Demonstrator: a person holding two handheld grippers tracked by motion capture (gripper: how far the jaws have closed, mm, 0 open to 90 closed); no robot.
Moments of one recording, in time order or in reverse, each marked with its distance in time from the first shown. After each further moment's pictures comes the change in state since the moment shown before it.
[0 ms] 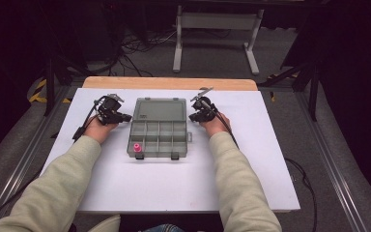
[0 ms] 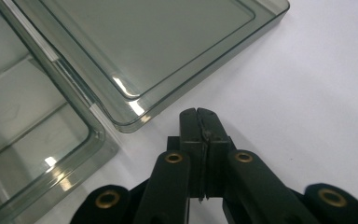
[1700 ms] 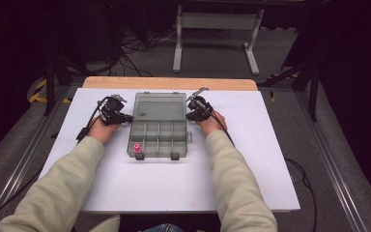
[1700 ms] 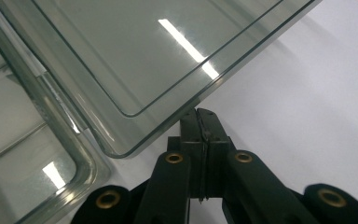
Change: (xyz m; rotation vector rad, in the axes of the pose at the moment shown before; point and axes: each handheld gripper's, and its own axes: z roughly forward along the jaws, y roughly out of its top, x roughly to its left) left arm -0.001 0.003 0.010 0.006 0.002 -0.015; right arm 0.004 0.010 0.013 0.002 -0.024 -0.056
